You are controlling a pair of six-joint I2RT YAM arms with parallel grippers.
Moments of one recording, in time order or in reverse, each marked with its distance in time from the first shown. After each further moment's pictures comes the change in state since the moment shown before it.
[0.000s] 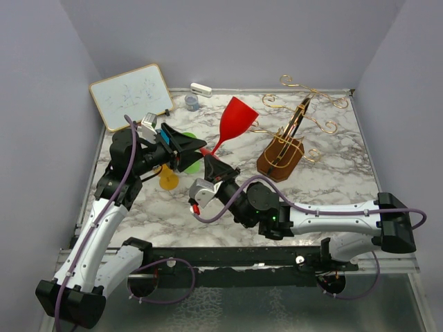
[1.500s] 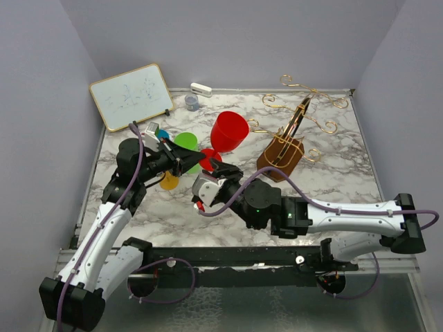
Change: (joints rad) left arm -0.002 -0.013 -0.139 0.112 -0.010 -0.014; right arm 0.048 -0.064 0.127 -0.397 0.011 0.246
